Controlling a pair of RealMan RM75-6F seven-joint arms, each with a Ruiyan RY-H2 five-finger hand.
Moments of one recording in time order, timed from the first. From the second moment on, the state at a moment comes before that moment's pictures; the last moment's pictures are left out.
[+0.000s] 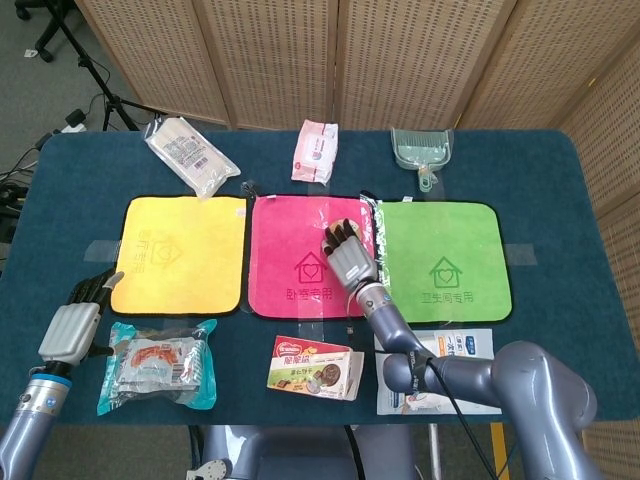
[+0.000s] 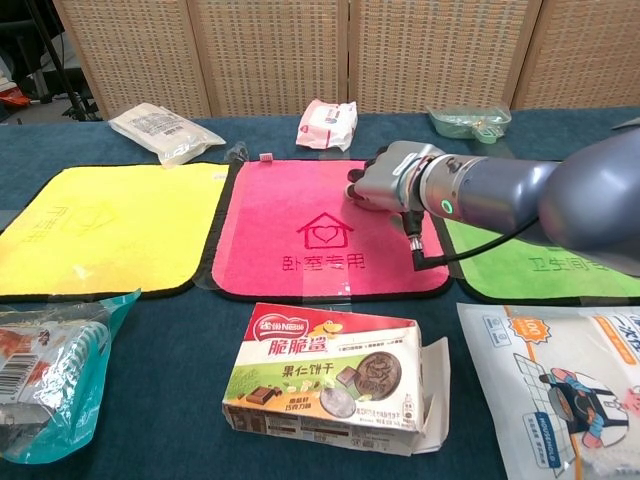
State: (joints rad) left arm -0.27 -1.23 -0.05 -1.63 1.30 1.19 0.06; right arm 1.22 -1.74 0.07 -1.23 -0.49 0.87 -1.16
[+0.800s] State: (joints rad) left arm -0.26 -1.23 -0.04 -1.63 1.31 1.19 0.05; right arm 1.23 -1.73 0.06 -1.23 -0.32 0.92 -1.25
